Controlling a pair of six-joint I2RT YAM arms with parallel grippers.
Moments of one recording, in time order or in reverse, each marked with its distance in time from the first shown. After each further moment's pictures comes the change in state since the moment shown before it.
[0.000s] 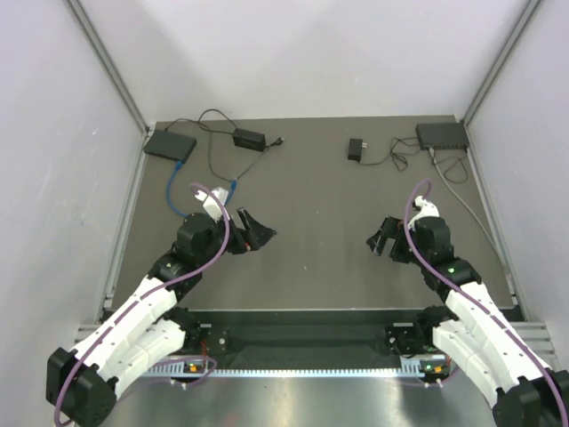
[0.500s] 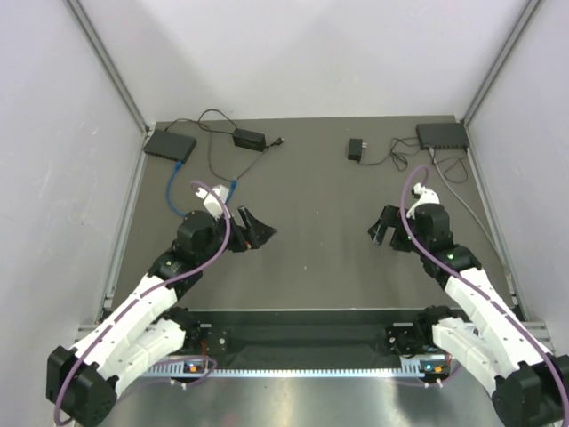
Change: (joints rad) left arm 0.000 0.004 0.010 -0.002 0.000 0.015; right arm 0.000 0.087 0.099 -0.014 0.038 -0.044
